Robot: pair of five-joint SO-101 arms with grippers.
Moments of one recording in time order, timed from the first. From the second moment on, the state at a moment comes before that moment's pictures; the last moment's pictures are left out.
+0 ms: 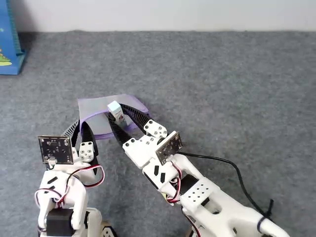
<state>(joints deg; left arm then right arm) -3.7 -103.5 78.5 55.1 5.2 -44.0 -37.1 77.4 -38.8 2.7</state>
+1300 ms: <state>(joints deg) -8.4 -103.5 78.9 52.7 7.2 -29.5 -70.4 72.3 39.9 -3.9</state>
